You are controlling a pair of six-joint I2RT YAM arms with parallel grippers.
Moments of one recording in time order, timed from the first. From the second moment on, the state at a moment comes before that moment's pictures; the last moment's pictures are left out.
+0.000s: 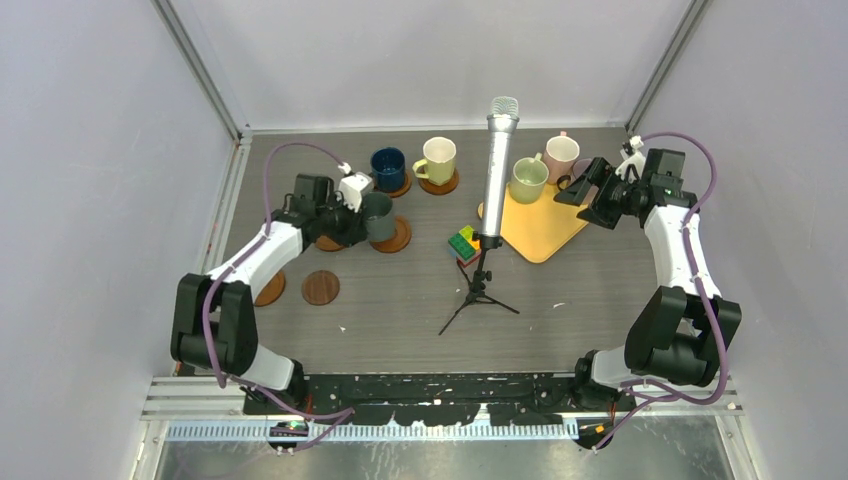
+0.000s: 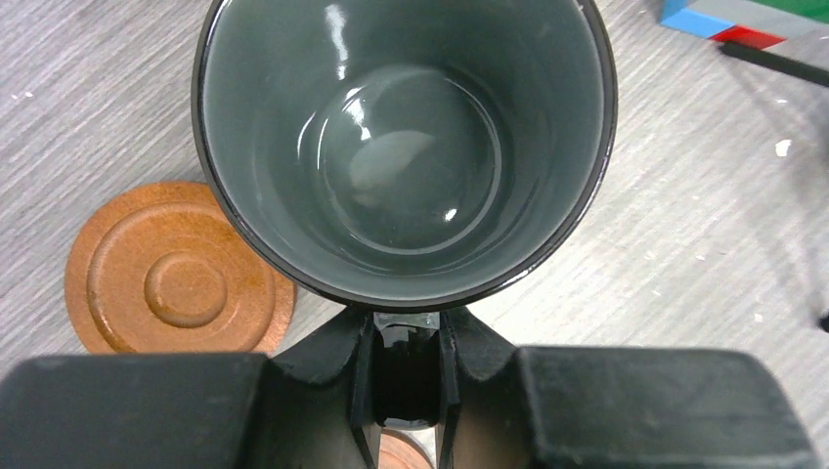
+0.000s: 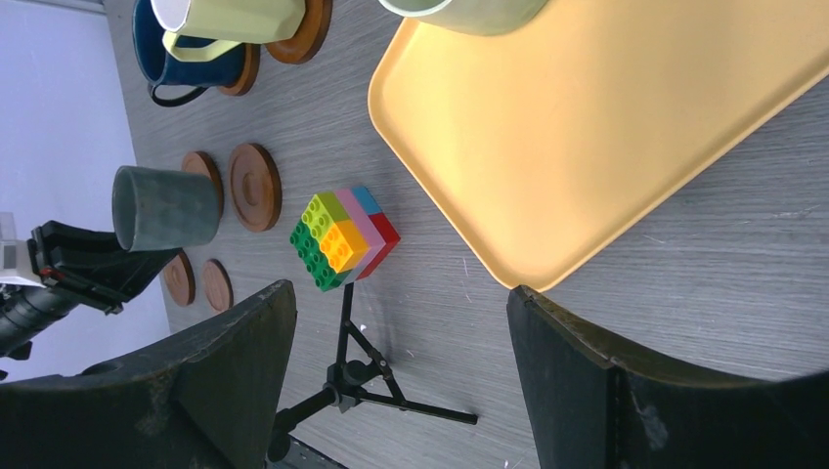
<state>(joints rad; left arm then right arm) -0.22 1.47 0.98 -0.33 0.44 0.27 -0.29 1.41 1.16 -0.60 -0.65 0.31</state>
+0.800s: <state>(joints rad) -0.27 1.62 0.93 -0.12 0.37 0.31 -0.29 1.41 1.14 -0.59 -0.65 0.31</state>
